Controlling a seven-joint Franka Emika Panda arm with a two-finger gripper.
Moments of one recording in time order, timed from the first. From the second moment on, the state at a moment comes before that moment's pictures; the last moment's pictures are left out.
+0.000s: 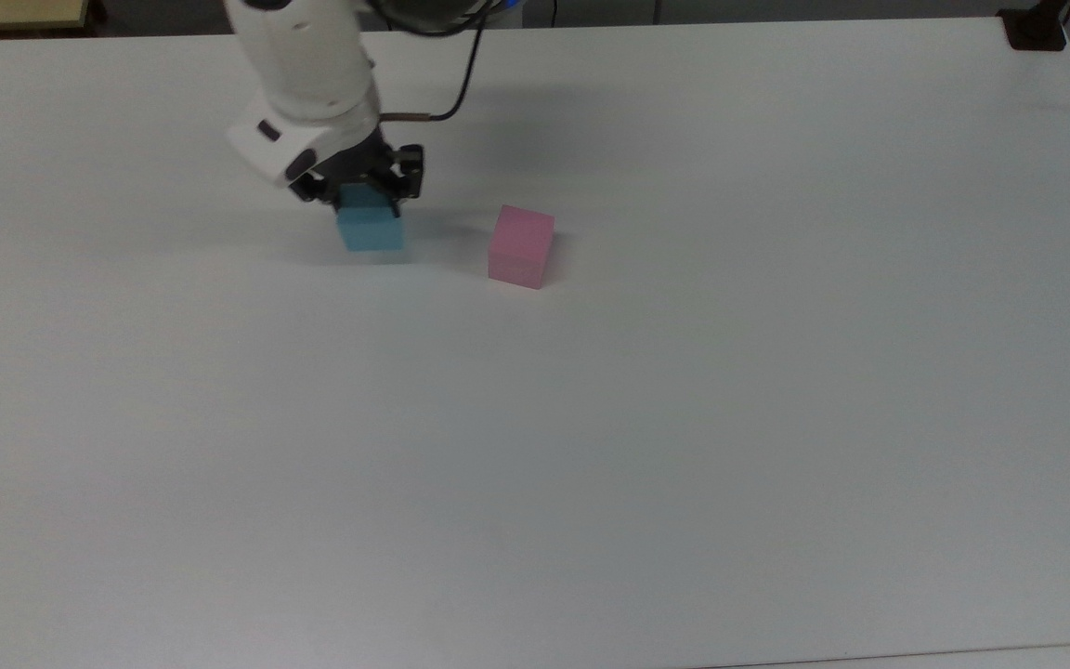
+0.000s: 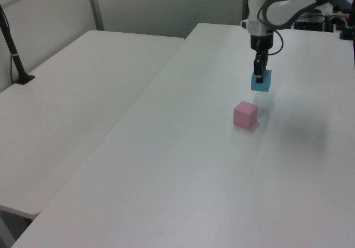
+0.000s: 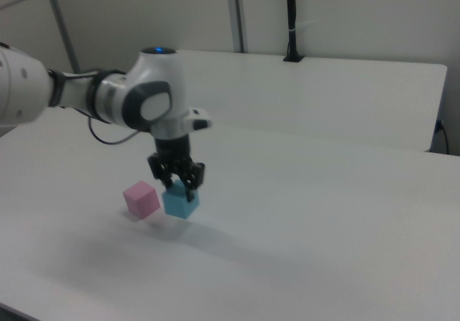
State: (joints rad) arm -0.07 0.15 -0.02 -1.96 -0.01 2.05 -0.14
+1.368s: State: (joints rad) arm 0.10 0.21 0.14 -1.82 -0.09 1.93 0.42
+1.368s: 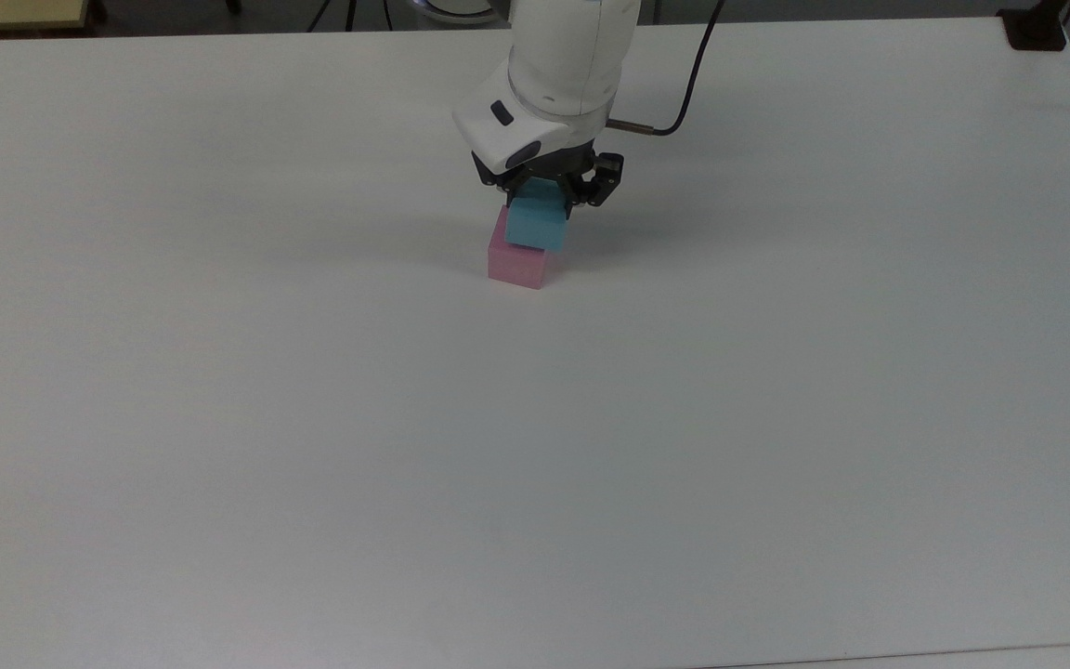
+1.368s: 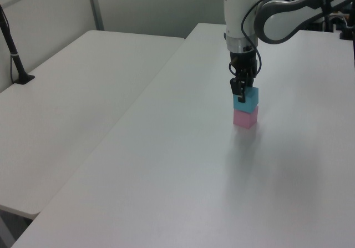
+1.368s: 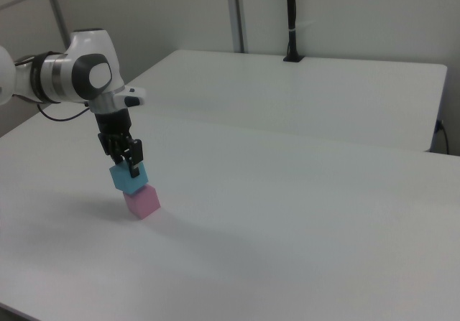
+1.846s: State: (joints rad) arm 0.09 0.24 0.14 -1.82 -0.10 1.94 0.42
